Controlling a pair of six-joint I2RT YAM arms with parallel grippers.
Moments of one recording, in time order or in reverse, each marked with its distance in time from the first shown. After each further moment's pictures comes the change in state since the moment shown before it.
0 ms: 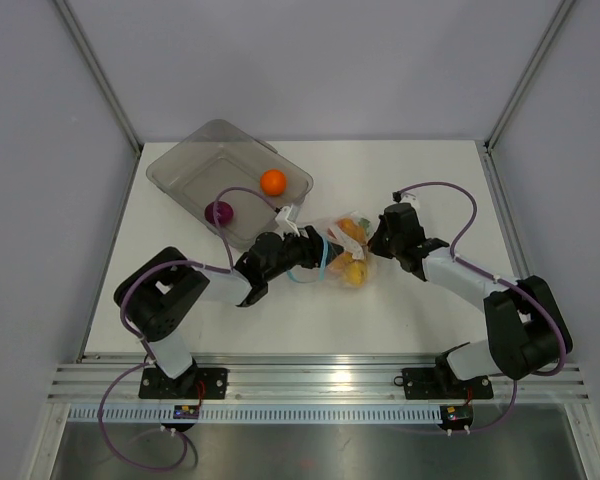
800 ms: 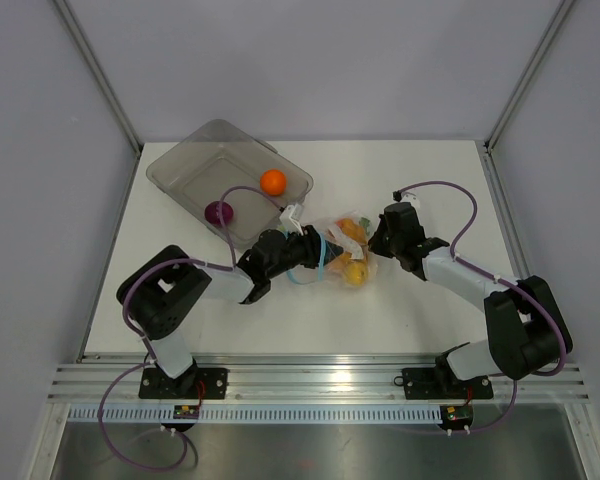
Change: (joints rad) left arm 0.000 0.013 0.019 -0.021 0.048 -0.034; right arm 0.000 0.000 0.008 -0.011 0.016 0.000
